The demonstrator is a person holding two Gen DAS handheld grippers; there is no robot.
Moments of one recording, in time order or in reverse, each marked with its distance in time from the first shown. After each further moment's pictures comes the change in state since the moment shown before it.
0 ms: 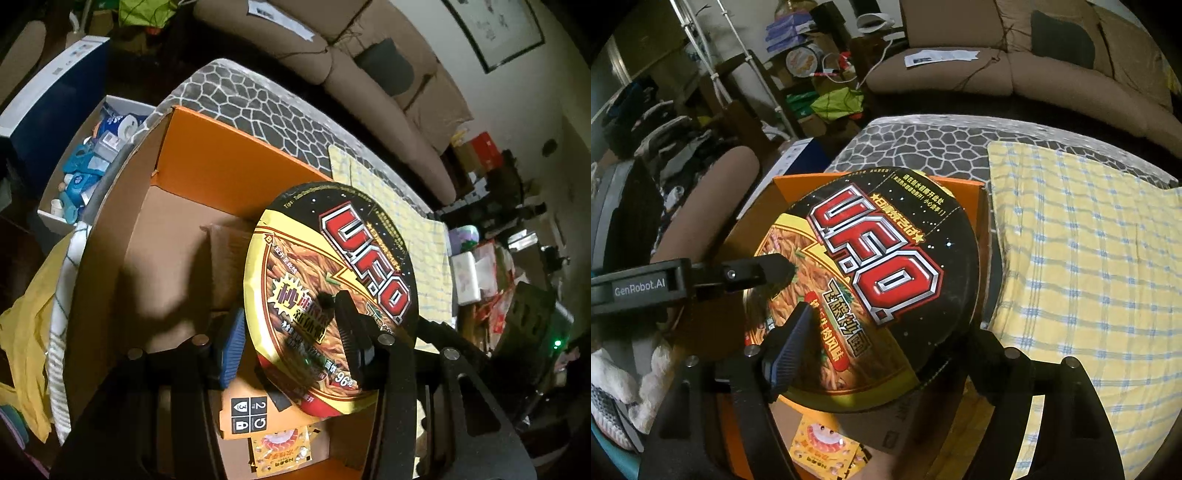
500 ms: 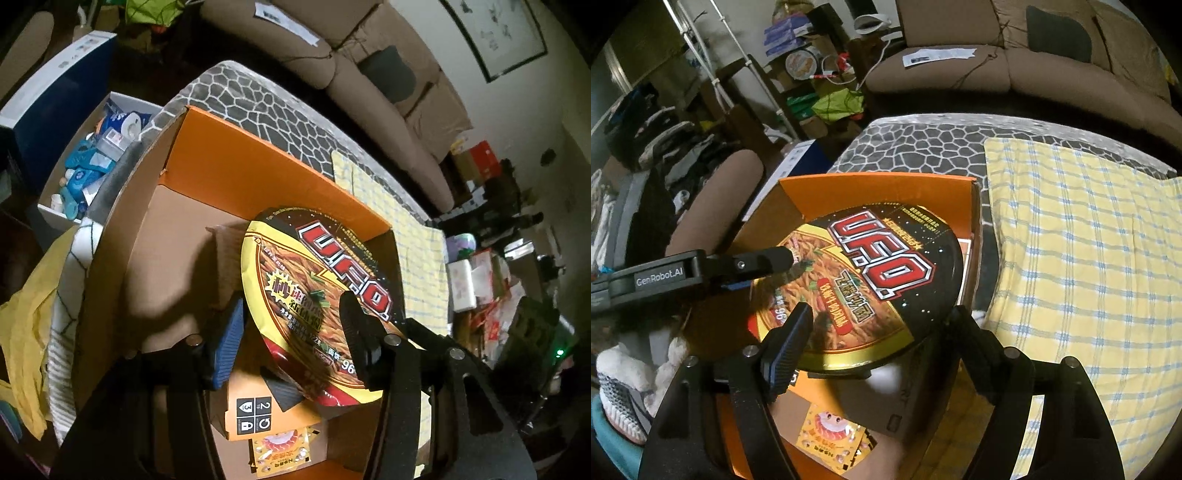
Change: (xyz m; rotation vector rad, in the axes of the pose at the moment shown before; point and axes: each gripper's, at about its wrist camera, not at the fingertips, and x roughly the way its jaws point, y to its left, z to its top) left arm -0.005 0.009 0.000 -0.031 -0.020 -0.027; right arm -0.015 -0.003 -0.004 0.031 0.000 0.027
